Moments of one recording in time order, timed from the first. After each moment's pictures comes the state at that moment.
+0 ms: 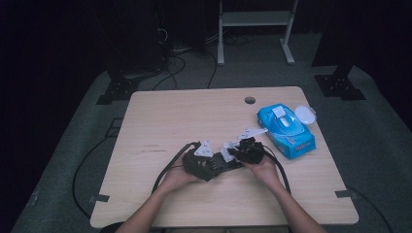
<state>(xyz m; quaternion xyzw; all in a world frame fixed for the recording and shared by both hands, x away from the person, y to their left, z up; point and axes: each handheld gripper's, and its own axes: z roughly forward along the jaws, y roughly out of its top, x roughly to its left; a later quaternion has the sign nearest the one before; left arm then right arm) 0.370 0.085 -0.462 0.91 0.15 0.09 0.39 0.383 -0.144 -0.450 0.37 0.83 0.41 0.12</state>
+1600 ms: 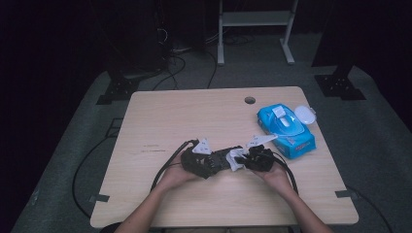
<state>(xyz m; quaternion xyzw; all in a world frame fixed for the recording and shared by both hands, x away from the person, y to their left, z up) 0.379 0.090 -0.462 0.91 0.15 0.08 0.38 0.359 -0.164 -0.452 0.34 0.84 0.41 0.09</state>
